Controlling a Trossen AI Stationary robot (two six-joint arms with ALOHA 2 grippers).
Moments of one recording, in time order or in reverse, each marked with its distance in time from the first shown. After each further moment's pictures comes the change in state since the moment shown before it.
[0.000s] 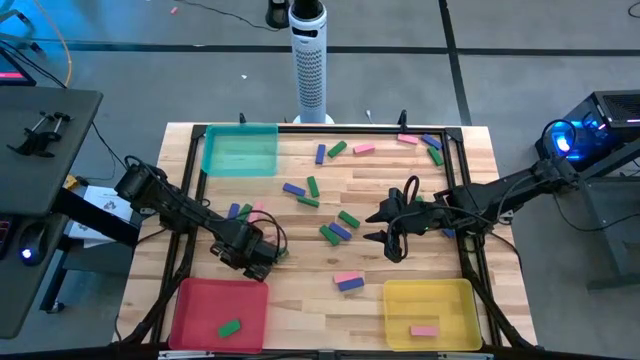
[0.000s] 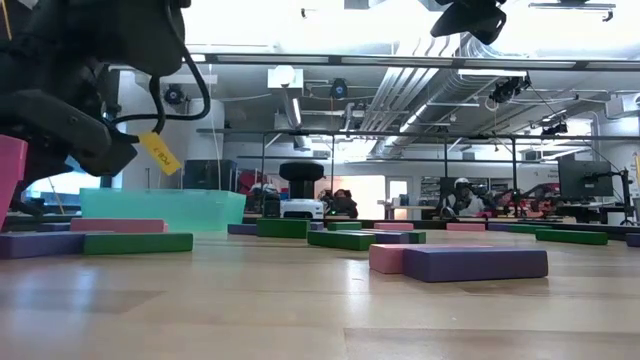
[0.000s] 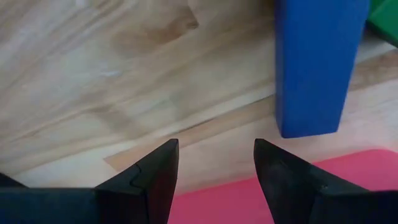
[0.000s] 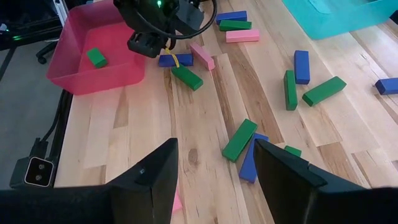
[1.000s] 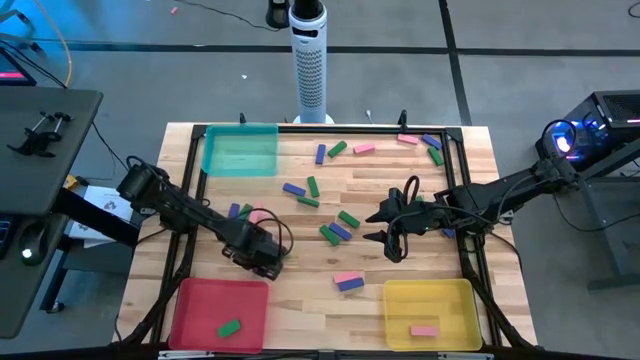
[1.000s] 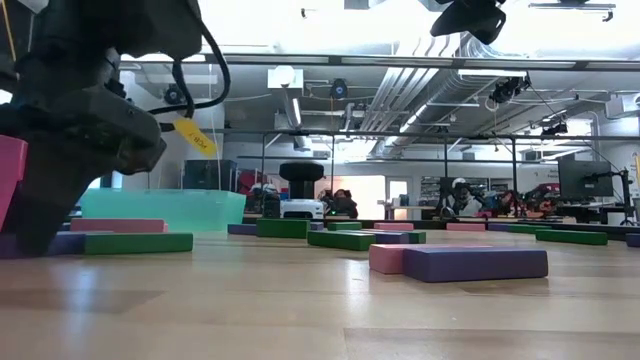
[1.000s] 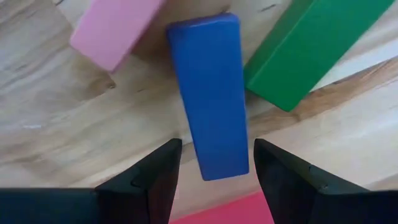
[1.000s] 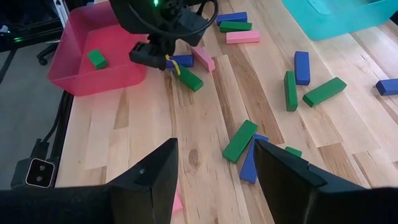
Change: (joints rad) left arm 0.005 0.038 0.006 0.165 -0.108 -0.053; right arm 0.000 0.000 0.000 0.005 0.001 0.000
